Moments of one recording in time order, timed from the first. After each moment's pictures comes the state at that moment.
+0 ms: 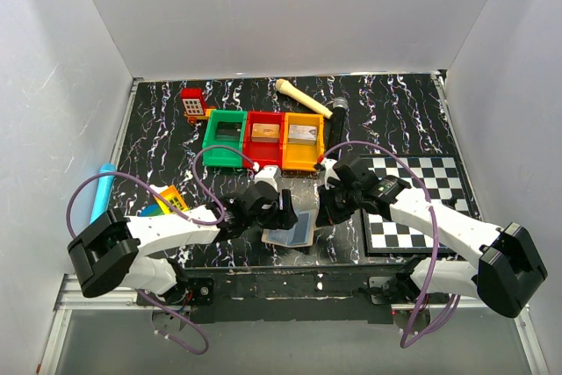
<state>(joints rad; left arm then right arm) -1.01 1.33 0.63 -0.03 -0.14 -0.78 0.77 1.18 0.76 -0.53 -0.33 0.36</state>
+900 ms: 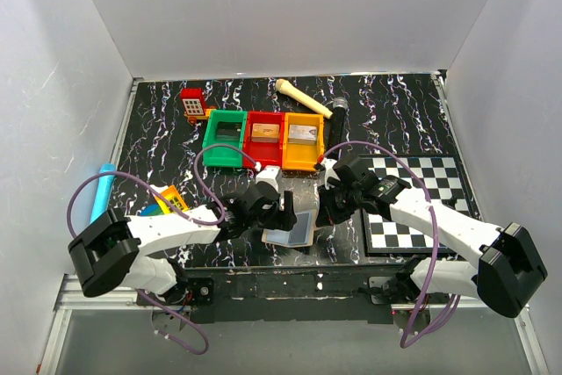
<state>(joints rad) -1.01 1.32 0.63 -0.07 -0.19 -0.71 0.77 1.18 0.76 -0.53 -0.33 0.36</state>
